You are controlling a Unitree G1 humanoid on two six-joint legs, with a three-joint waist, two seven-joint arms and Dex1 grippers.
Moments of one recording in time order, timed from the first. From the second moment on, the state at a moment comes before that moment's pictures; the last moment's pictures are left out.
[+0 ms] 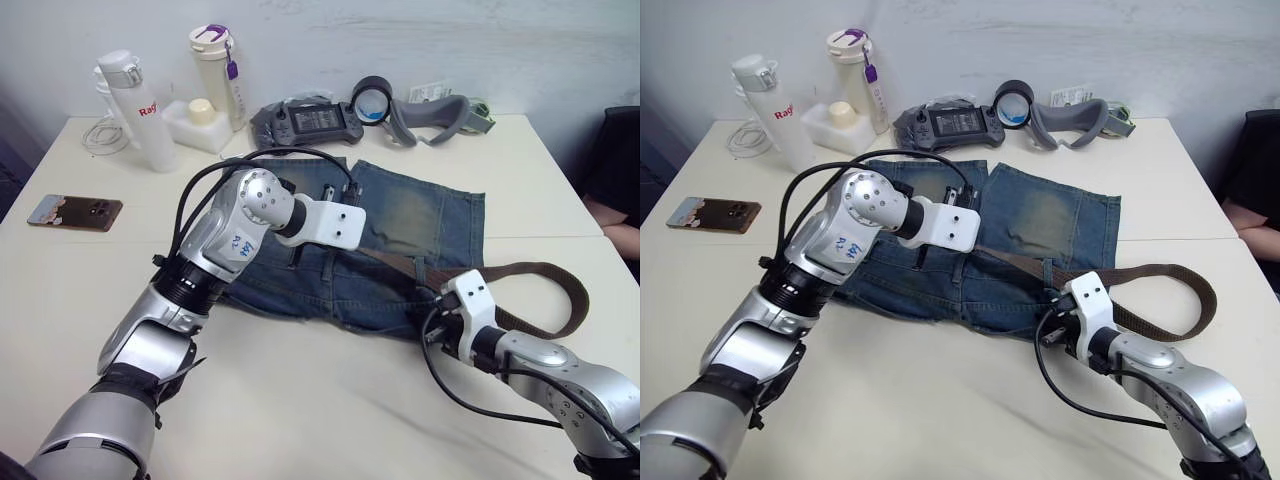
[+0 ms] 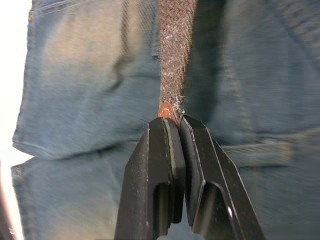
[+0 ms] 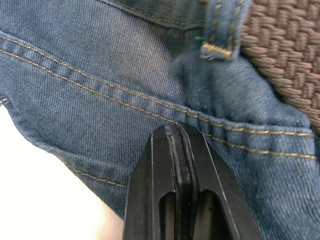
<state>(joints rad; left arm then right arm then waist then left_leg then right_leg) -0.99 0.49 -0.43 0.07 0.33 0.29 -1.21 -0.04 -0.67 -0.03 -0.52 0.74 0.92 0.25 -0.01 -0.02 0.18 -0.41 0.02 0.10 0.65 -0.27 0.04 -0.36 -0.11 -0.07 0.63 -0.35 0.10</state>
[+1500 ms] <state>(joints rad) -0.62 0.57 -0.13 -0.17 -0.22 0.79 -1.13 0.13 -1.26 -0.02 -0.18 0.13 0.06 0.86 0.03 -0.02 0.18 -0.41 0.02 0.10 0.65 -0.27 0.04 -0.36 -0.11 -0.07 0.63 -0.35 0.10</state>
